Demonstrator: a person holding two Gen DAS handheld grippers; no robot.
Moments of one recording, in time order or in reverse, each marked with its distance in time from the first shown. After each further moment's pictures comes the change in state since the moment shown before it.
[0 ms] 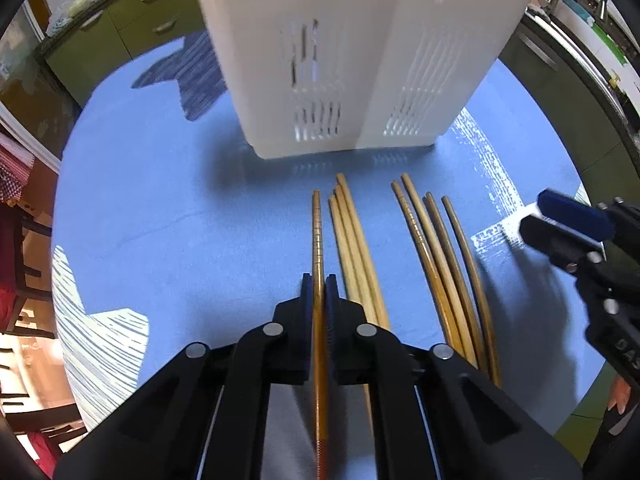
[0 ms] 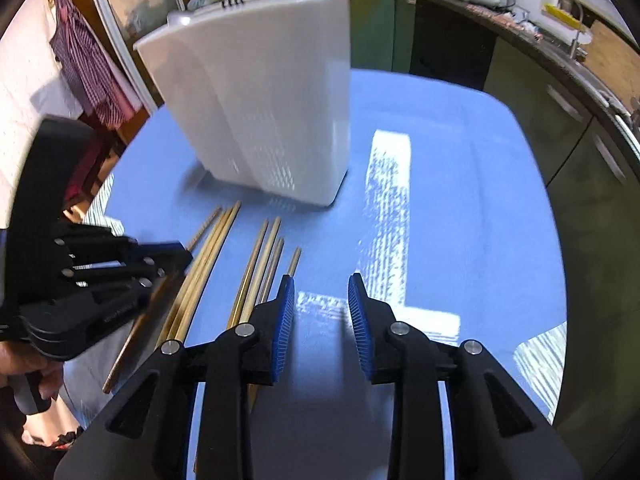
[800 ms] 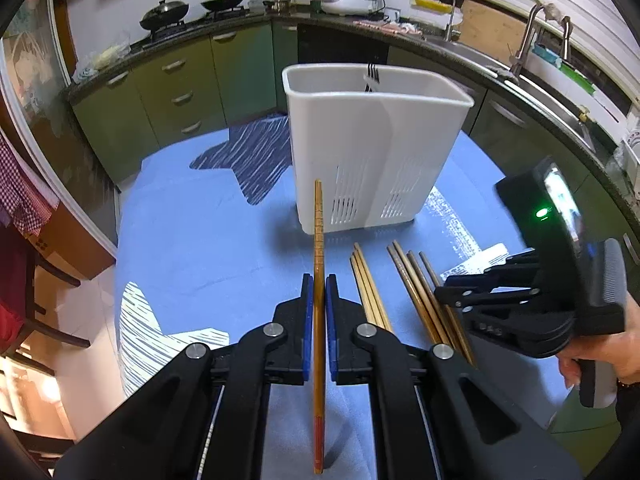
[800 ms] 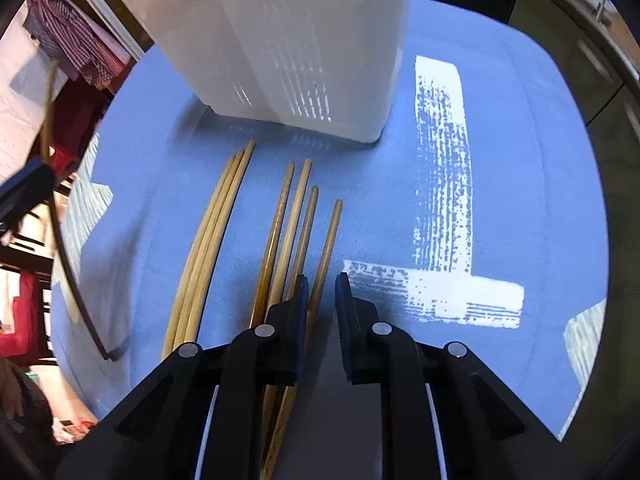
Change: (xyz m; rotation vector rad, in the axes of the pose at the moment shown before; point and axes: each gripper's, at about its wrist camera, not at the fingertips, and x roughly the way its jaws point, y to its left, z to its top) left arm -0.097 0.024 -0.026 0.021 -0.300 0.000; right arm 0.050 0.026 0.004 0.022 0.251 0.002
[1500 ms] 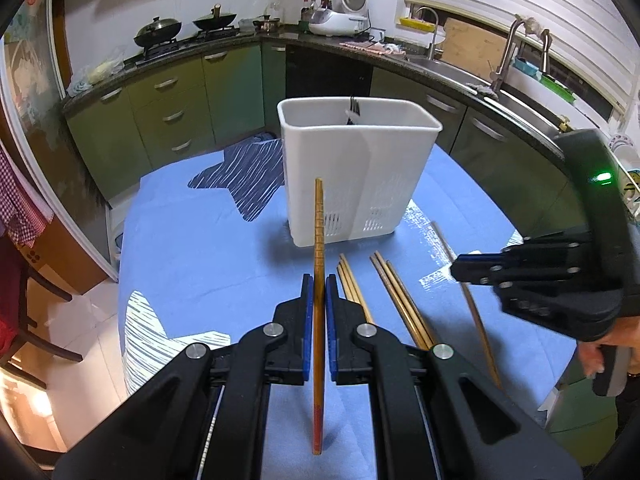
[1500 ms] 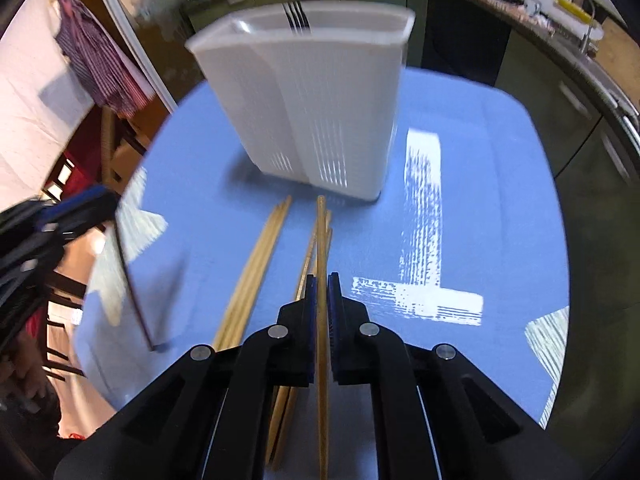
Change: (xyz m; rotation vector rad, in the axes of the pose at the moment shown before) left arm -0.030 0.003 -0.005 0.014 -0.069 -0.056; right arm -0.083 0.010 -0.017 -0.022 -0.213 0.040
